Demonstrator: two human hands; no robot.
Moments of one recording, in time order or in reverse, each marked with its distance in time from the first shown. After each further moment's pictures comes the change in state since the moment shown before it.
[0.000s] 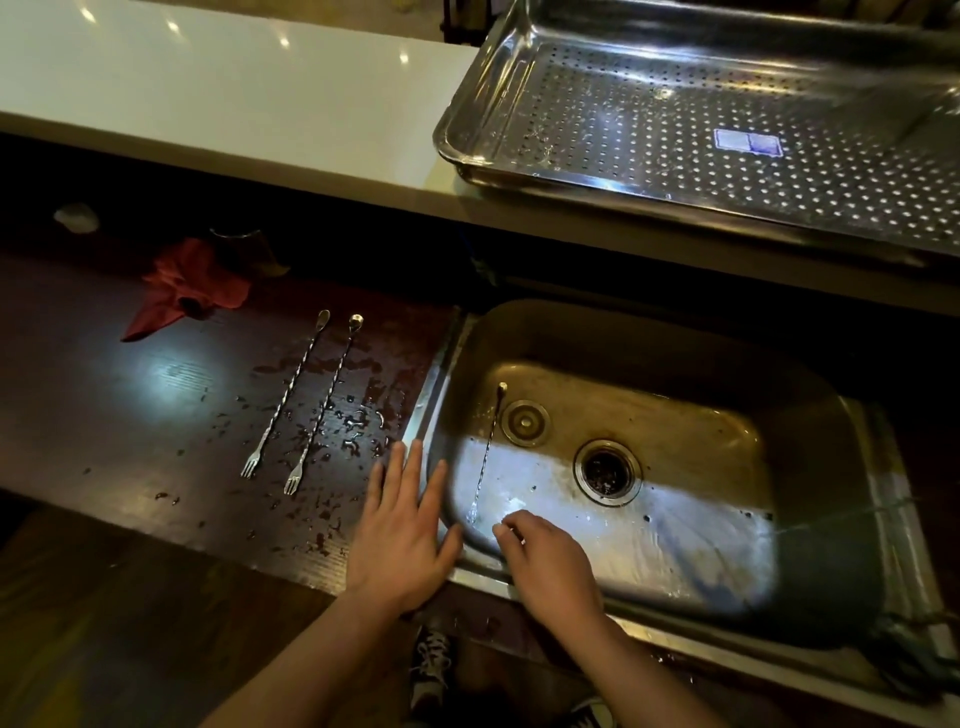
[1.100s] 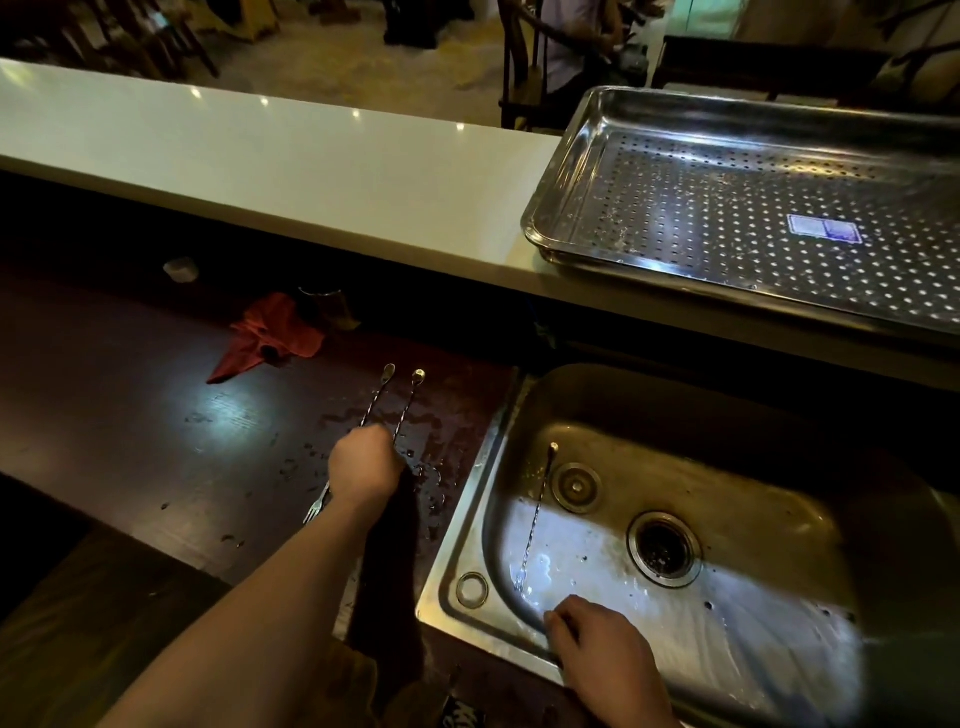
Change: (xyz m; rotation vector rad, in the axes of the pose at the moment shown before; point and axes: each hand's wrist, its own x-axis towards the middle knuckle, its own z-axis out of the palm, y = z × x) left_hand 0.109 -0.115 -0.071 -0.106 -0.011 -0.582; right_hand -0.001 -0.011 -0.007 -0.069 -0.078 0.069
